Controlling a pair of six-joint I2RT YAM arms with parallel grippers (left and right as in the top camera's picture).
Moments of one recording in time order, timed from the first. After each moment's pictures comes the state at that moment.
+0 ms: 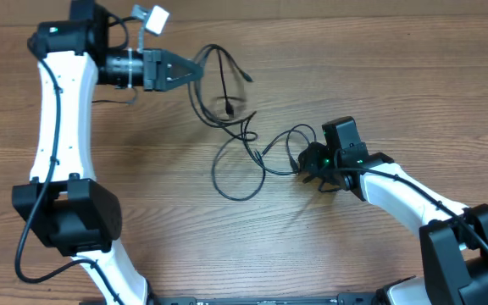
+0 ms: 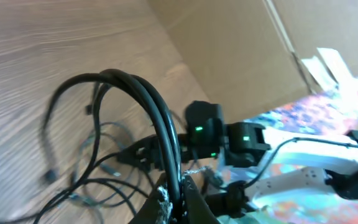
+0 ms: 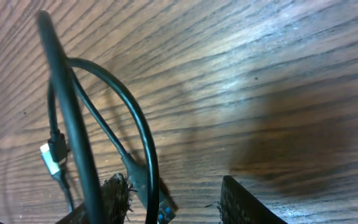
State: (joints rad) left arm 0.11 2.00 2.05 -1.50 1.28 0.50; right arm 0.33 1.62 0.79 -0.25 -0.12 0.75
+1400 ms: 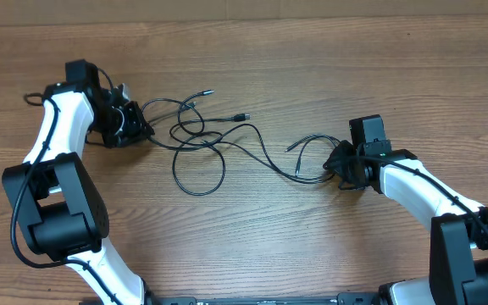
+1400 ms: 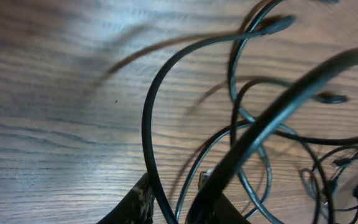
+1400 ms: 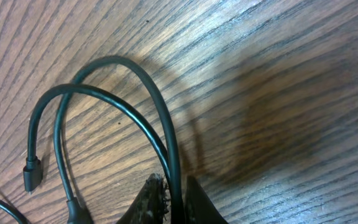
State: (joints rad) left arm 0.22 1.99 1.48 -0.96 0.43 -0.16; right arm 0.17 1.62 0.79 -0.35 -0.09 0.83
